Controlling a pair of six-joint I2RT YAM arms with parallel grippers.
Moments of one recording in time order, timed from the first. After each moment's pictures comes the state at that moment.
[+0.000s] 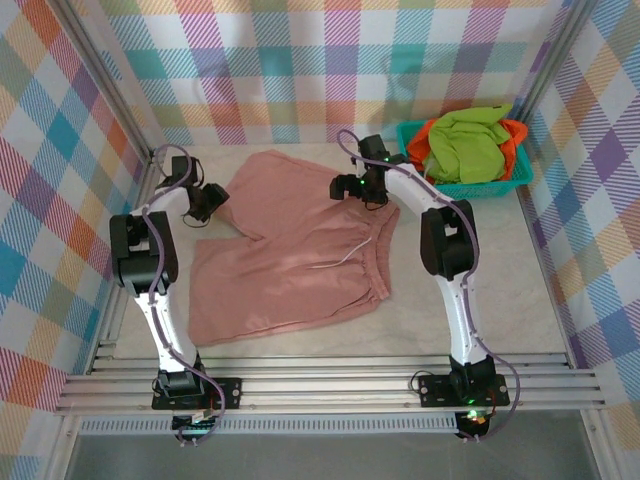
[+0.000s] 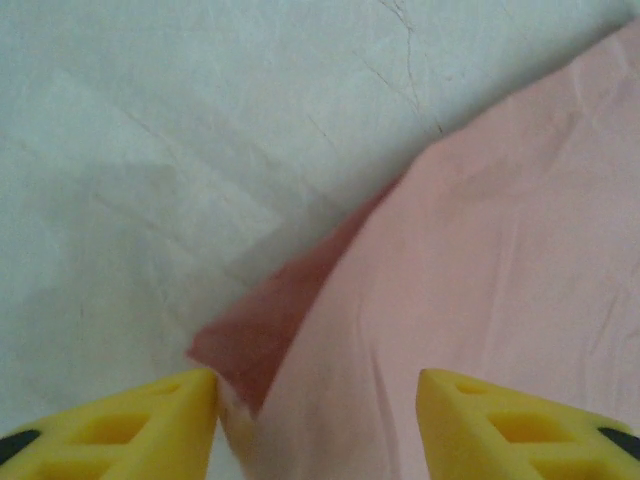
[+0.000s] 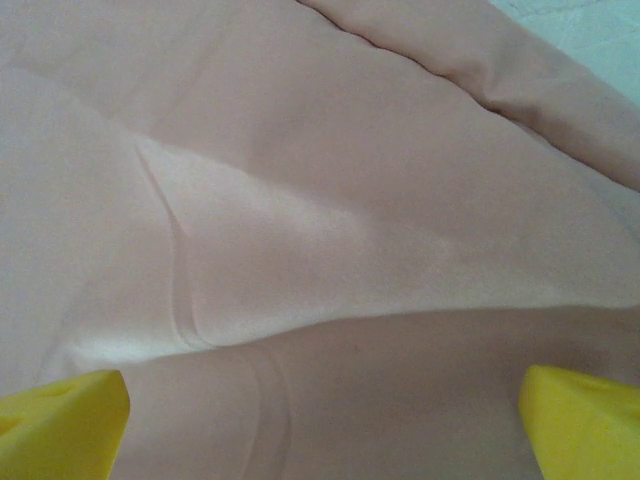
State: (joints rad) left arm 0.11 2.08 1.50 -0.41 0.19 -0.64; right arm 0.38 2.37 2.06 -0.75 -0.24 0.32
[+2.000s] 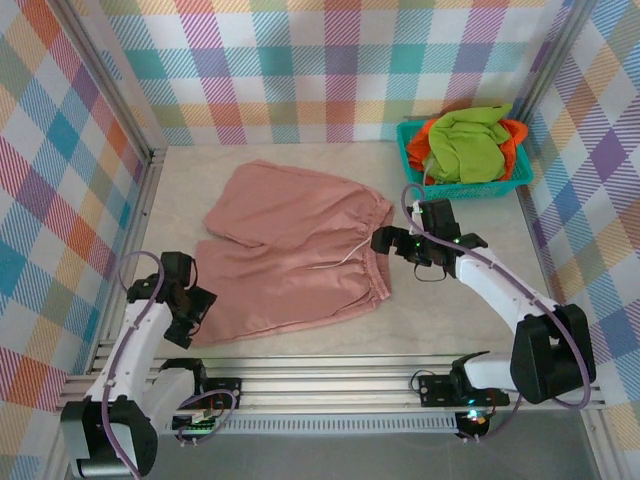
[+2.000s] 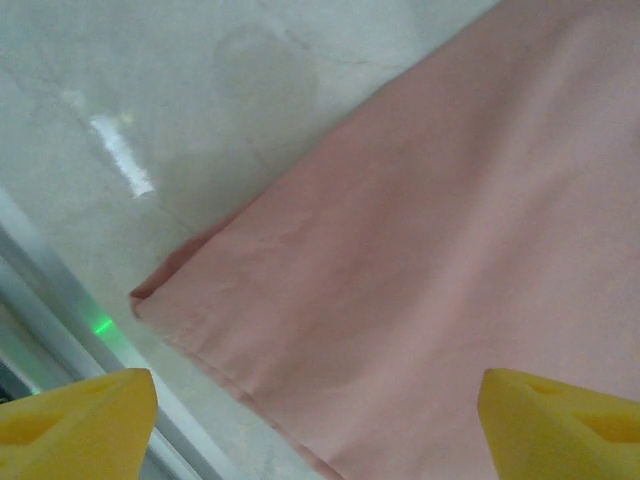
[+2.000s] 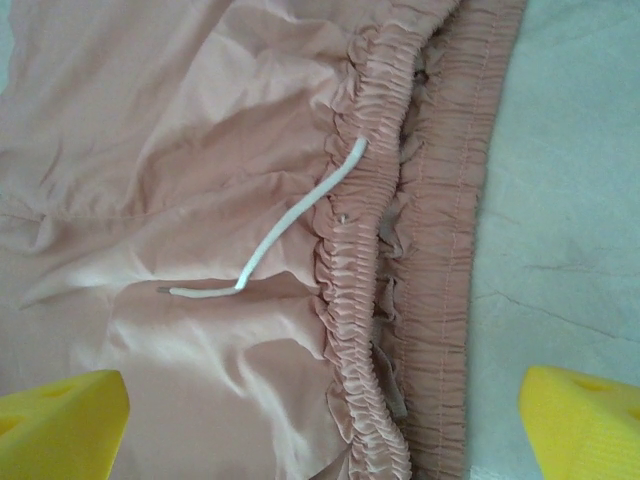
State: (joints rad) left arm 0.02 0.94 0.62 -1.10 -0.03 -1.12; right arm 0.32 1.30 0.84 -0.42 -0.31 0.50
